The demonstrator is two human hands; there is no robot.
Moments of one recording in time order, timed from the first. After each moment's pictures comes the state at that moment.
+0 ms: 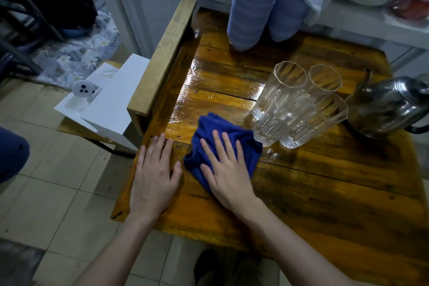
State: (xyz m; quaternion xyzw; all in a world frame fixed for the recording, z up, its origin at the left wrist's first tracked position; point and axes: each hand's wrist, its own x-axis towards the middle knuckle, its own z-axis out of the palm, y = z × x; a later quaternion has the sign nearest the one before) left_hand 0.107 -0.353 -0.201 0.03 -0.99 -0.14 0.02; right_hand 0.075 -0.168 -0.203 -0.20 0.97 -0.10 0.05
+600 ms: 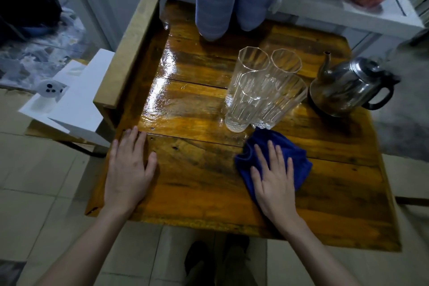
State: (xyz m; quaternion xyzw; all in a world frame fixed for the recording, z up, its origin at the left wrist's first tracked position) left_hand 0.105 -0.354 -0.202 0.02 -0.99 -0.15 0.03; right_hand 0.136 -0.030 -0.206 0.03 0.99 -0.11 0.01
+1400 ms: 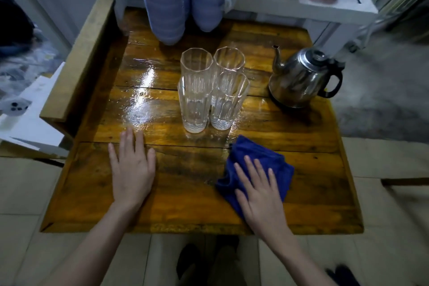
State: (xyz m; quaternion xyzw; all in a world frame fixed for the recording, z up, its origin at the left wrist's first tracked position) left_hand 0.087 -0.260 -0.202 0.04 -0.99 -0.15 0.02; right_hand 0.185 0.032 -0.207 -0.05 0.99 -0.11 0.03
